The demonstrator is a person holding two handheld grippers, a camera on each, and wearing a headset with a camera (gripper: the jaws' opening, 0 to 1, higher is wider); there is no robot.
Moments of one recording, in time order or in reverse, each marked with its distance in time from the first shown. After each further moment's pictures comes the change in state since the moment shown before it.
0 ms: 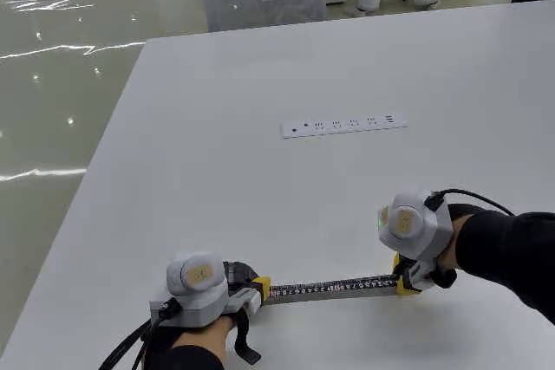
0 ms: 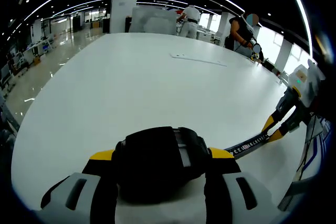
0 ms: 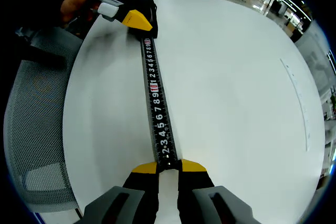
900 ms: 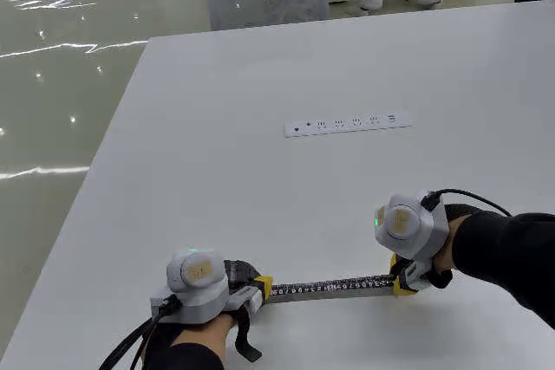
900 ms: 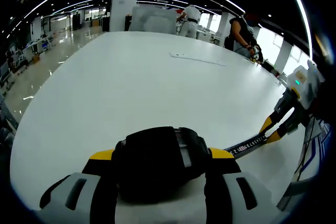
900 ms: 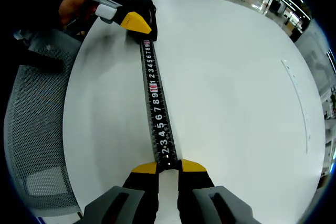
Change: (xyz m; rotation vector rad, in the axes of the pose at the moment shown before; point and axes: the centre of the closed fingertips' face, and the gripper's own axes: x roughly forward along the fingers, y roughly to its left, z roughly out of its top) left arm 0.000 0.000 0.000 -0.013 0.007 -0.012; right arm 0.002 0.002 0.008 0.010 -0.001 0.001
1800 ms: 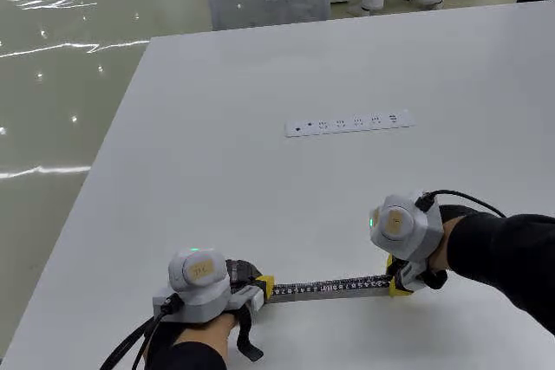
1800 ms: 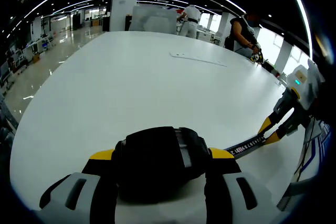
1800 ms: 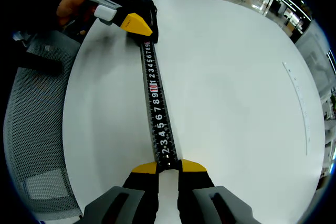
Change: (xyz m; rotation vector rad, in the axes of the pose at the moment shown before) left arm 0.000 0.001 0.000 -0.002 0.001 0.001; right arm 0.003 0.001 0.008 0.000 0.001 -0.004
